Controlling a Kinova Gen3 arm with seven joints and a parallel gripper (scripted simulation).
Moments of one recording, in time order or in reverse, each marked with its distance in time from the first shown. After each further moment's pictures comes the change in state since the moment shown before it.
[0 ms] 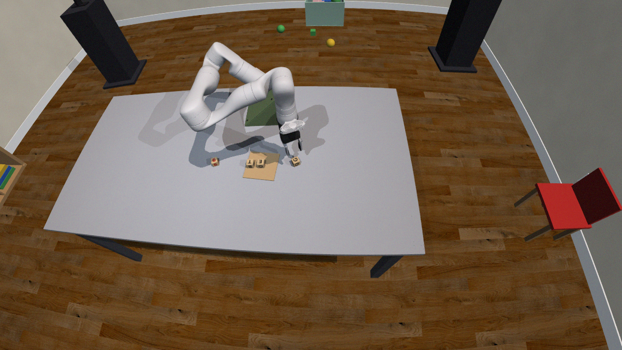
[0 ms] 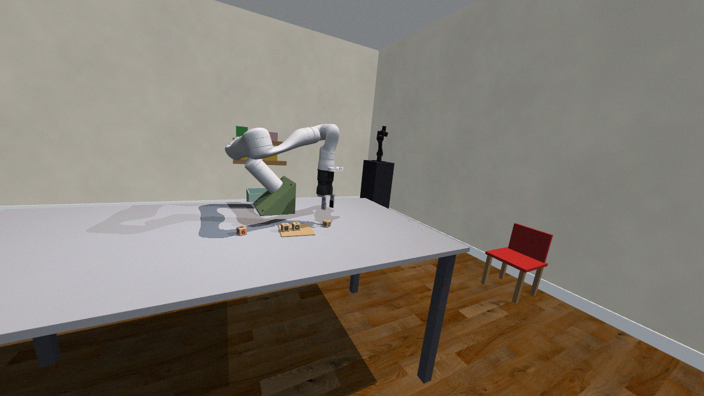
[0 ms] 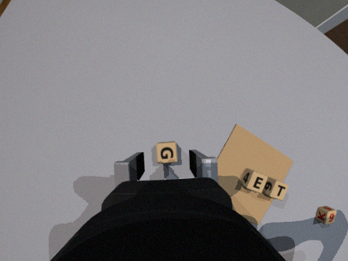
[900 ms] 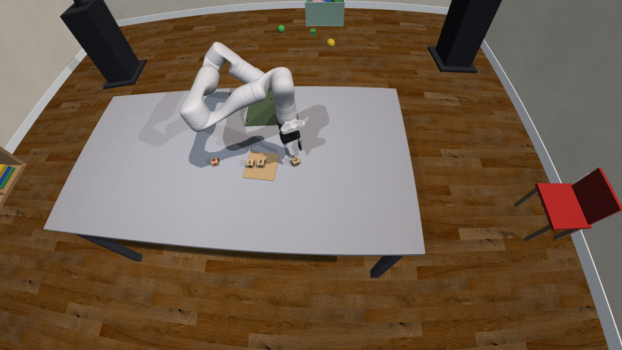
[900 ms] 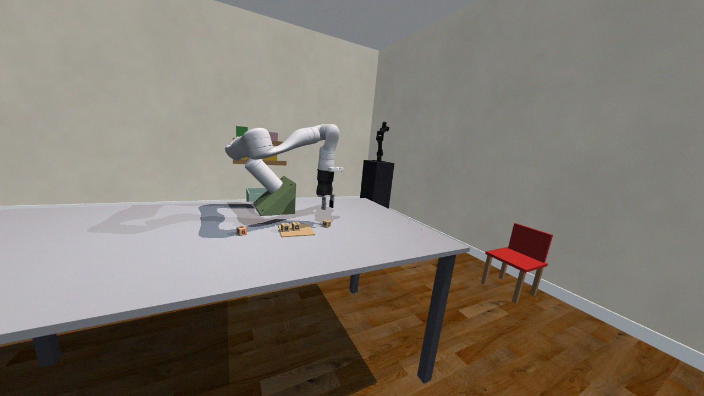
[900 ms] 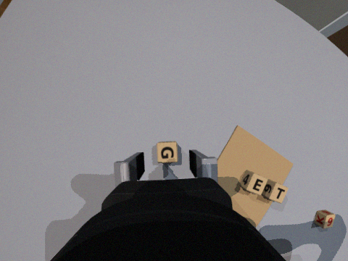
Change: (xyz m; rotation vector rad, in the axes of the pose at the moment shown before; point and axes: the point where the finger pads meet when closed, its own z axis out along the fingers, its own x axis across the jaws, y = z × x) arm -0.001 0.001 0.001 0.000 0.000 -0.026
